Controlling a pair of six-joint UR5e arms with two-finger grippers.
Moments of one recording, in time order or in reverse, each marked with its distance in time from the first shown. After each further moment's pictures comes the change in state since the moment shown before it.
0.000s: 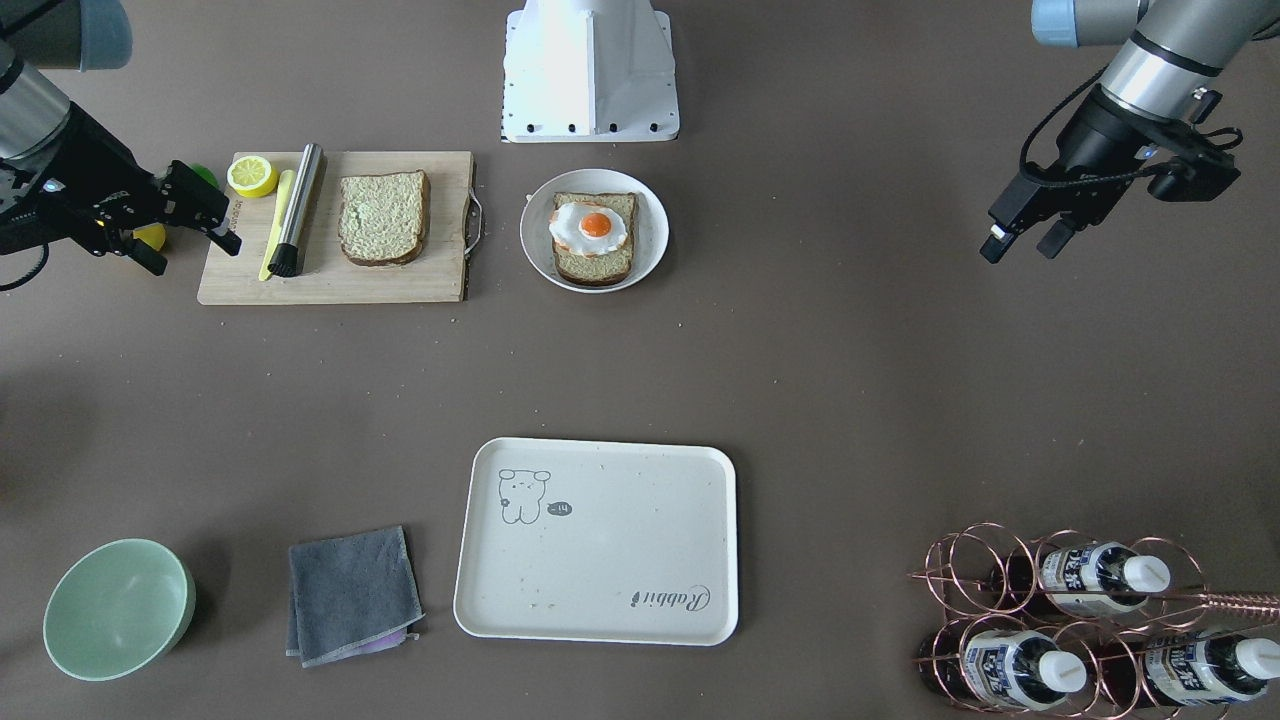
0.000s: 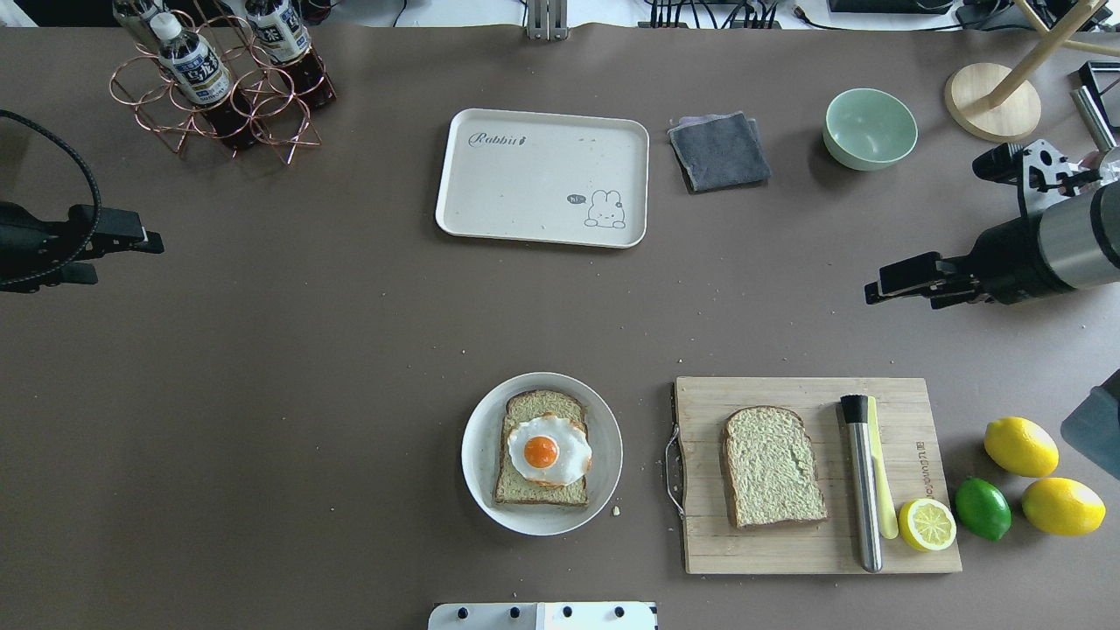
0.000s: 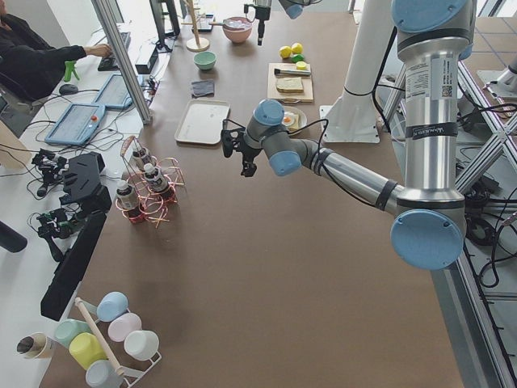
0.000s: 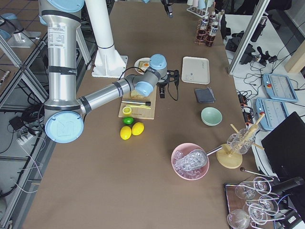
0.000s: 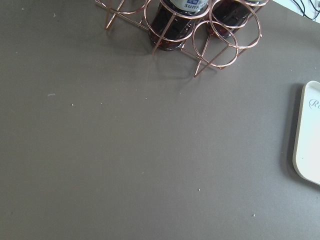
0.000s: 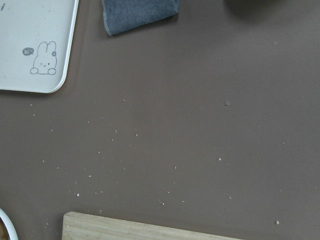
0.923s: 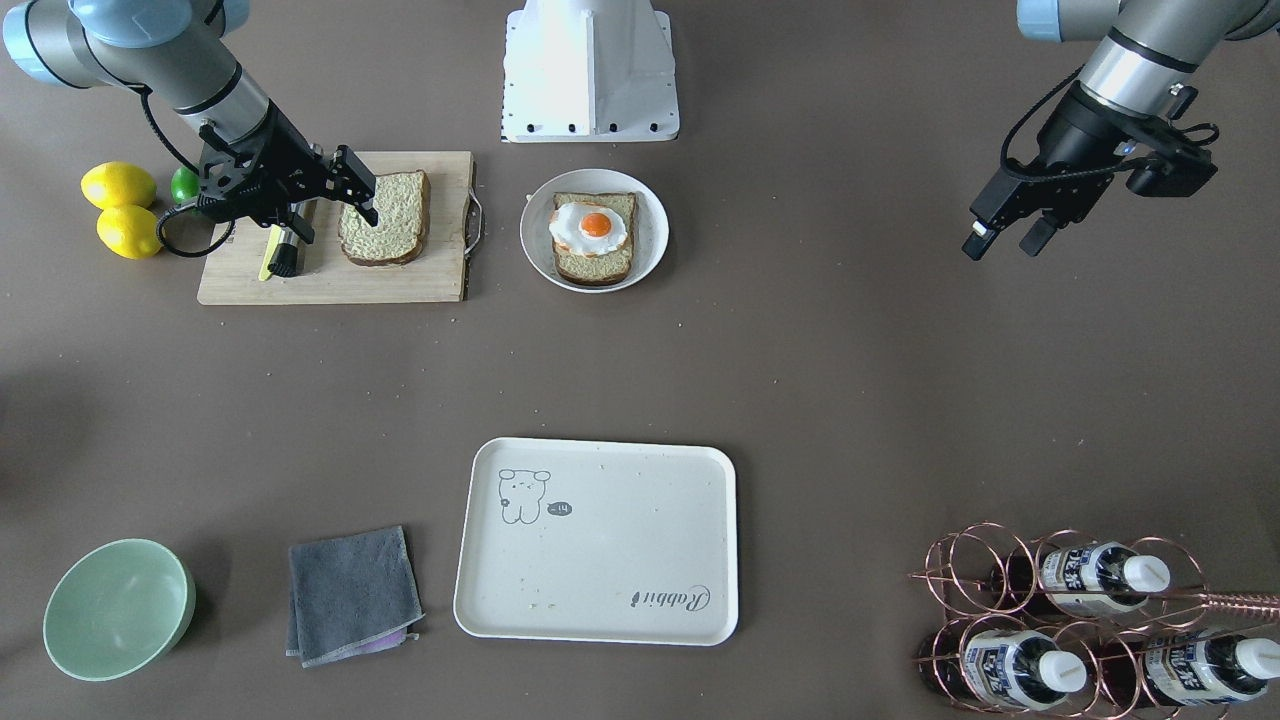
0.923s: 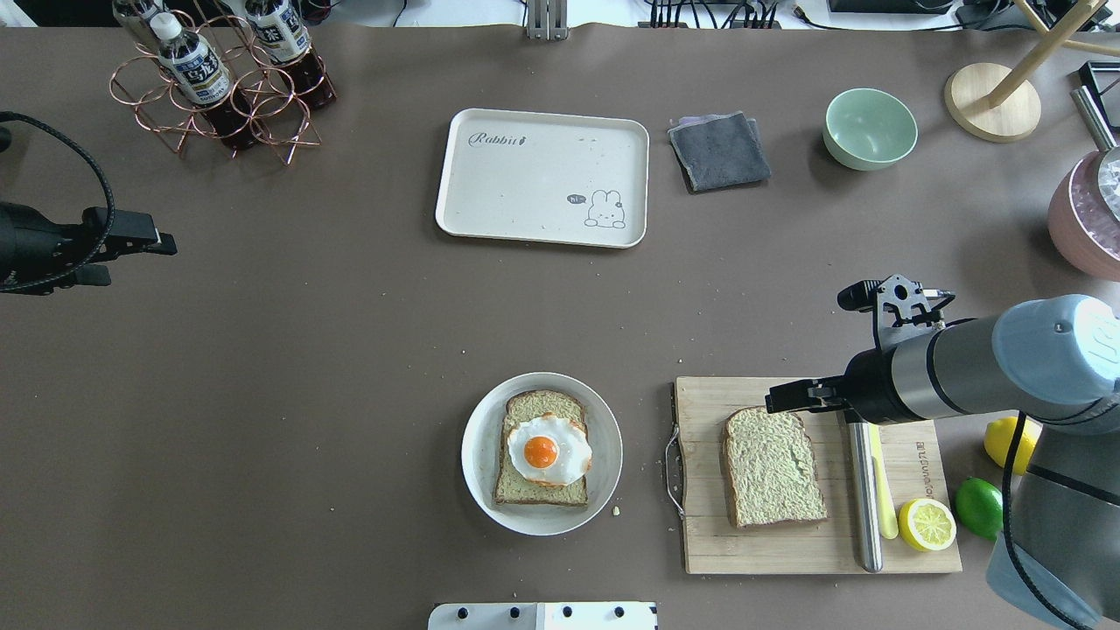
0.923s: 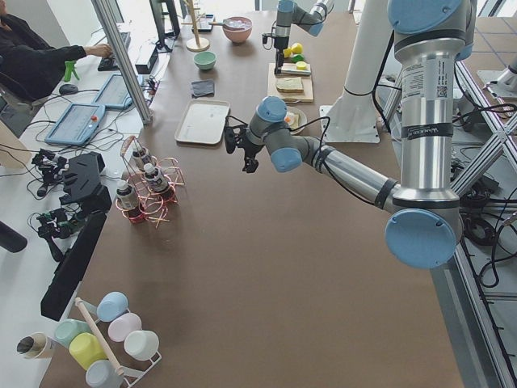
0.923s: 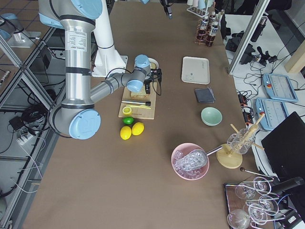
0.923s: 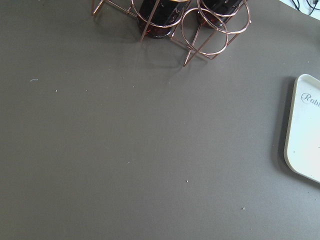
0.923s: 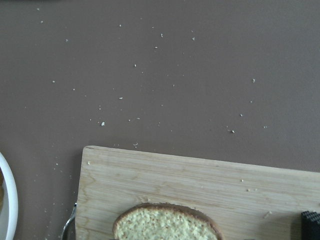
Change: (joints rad) left arm 0.014 -0.012 -0.008 0.001 0.016 -0.013; right arm -0.326 -0.006 0.003 0.052 -0.239 0.136
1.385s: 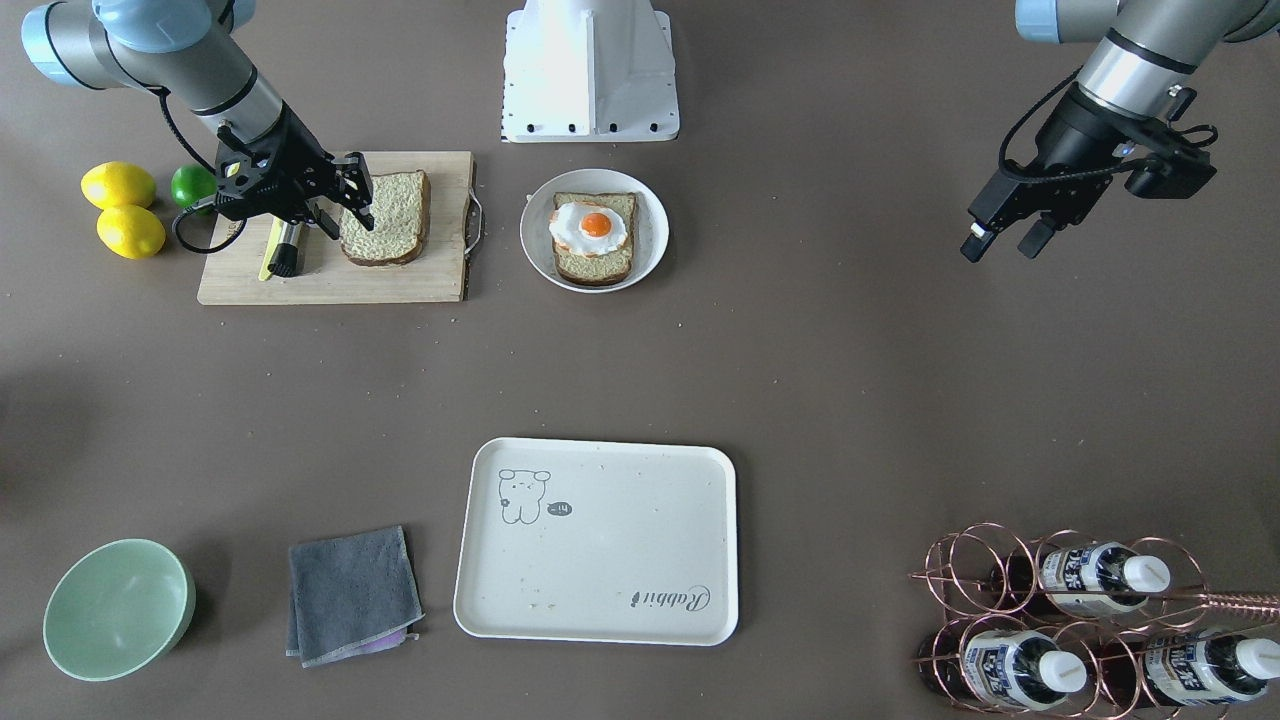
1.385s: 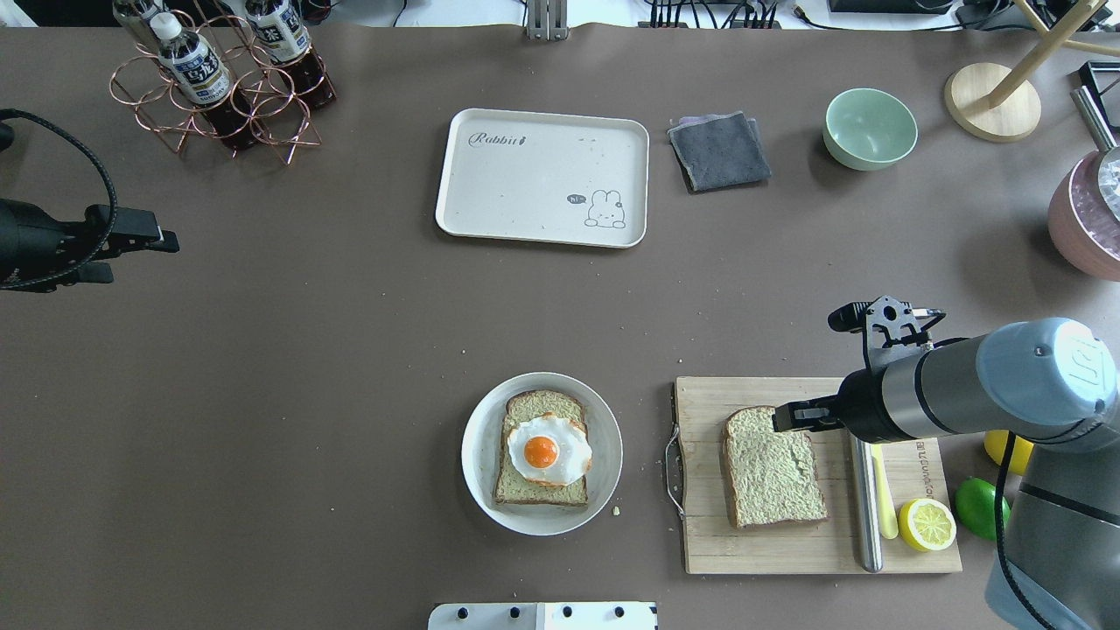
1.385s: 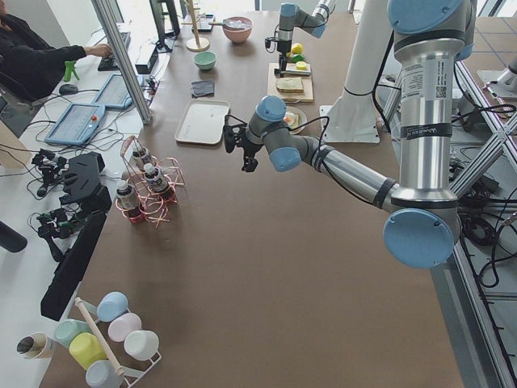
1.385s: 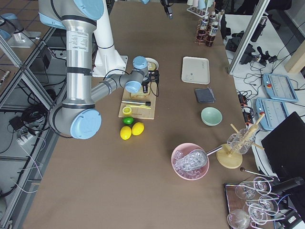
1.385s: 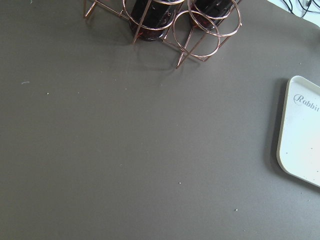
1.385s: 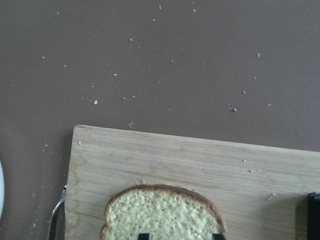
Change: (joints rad) left arm 0.000 -0.005 0.004 0.000 0.003 0.000; right arm -0.039 -0.012 -0.004 0.000 -0.018 0.001
